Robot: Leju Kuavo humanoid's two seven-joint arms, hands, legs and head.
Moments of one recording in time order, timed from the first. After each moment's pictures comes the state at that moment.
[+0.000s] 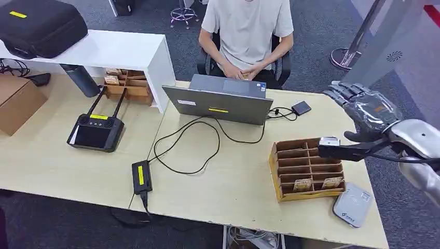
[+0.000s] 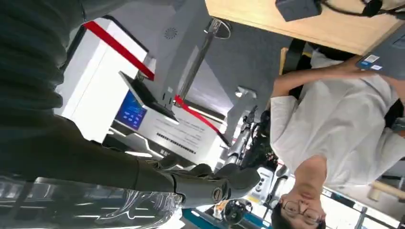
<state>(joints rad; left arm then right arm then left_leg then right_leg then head) 0.02 0.09 -1.33 -0.31 0.91 0.15 -0.10 -0.84 -0.82 0.84 -1.46 0.80 0.10 -0.10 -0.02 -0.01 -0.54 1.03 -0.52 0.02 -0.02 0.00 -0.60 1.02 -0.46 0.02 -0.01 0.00</state>
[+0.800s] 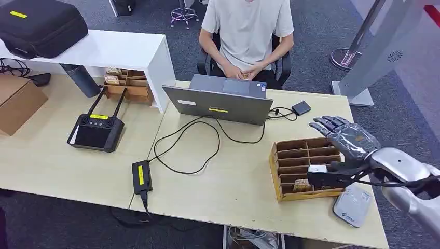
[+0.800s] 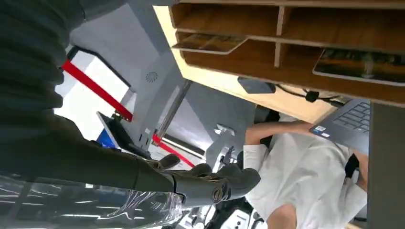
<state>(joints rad) 0.02 0.09 -1.33 -0.31 0.94 0.16 -0.10 -0.70 -0.82 0.91 -1.46 0.74 0.04 -0.08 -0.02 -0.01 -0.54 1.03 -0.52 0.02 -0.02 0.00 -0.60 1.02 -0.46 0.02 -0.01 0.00</state>
